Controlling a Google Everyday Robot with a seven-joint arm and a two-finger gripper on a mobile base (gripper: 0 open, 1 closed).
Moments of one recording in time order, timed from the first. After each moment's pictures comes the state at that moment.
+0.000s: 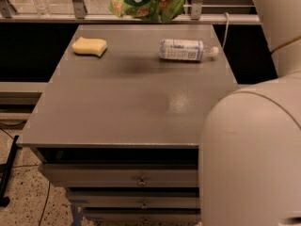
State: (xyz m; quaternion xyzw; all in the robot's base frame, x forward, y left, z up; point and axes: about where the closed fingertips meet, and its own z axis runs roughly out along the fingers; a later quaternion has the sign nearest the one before) arm 0.723 -0.048 1.052 -0.63 0.70 -0.04 0.33
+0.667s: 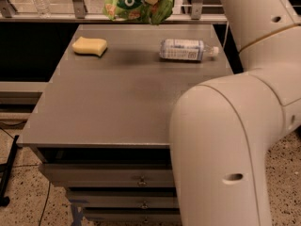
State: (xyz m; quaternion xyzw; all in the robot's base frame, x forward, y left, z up) arm 0.762 -0.022 1.028 -0.63 0.70 -0.04 0.33
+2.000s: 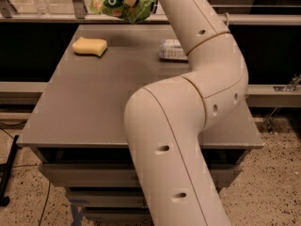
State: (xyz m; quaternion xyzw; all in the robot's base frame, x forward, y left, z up) arm 0.857 0.042 0.990 -0.52 0.76 -0.09 0.37
